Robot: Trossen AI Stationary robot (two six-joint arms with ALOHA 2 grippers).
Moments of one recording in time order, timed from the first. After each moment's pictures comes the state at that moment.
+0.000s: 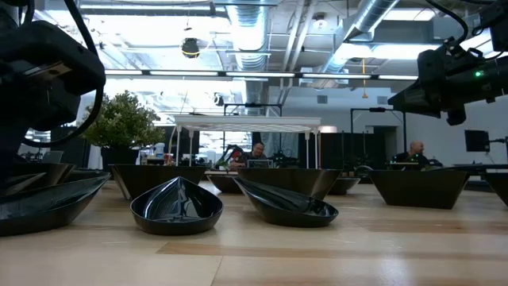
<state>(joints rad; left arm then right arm) -0.68 1.71 0.70 -0.31 -0.08 -2.01 0.08 0.25 0.01 0.11 0.89 0.31</state>
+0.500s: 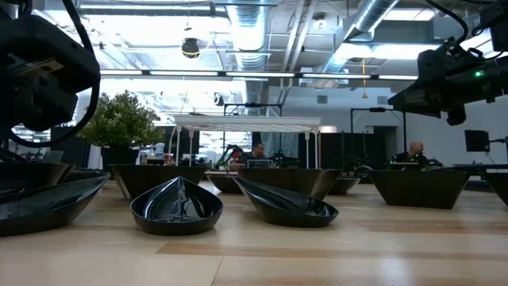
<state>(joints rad) -0.69 1.71 0.70 -0.31 -0.05 -2.01 0.08 0.25 0.01 0.11 0.89 0.31</state>
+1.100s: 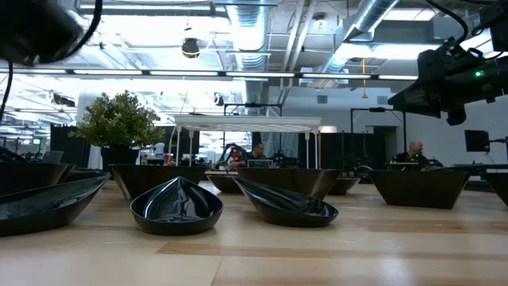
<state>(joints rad) -0.69 1.38 0.70 -0.31 0.02 -1.85 0.08 0.25 0.01 0.11 0.89 0.31</state>
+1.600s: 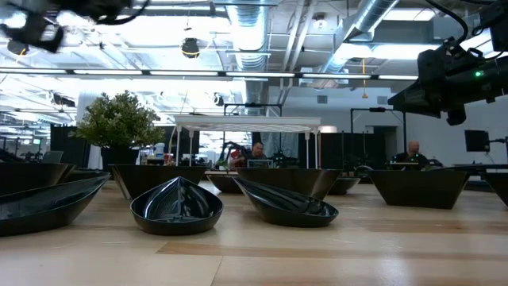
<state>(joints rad) -0.50 1.16 0.73 -0.31 -0.14 -1.53 0.08 0.25 0.01 0.11 0.89 0.31</state>
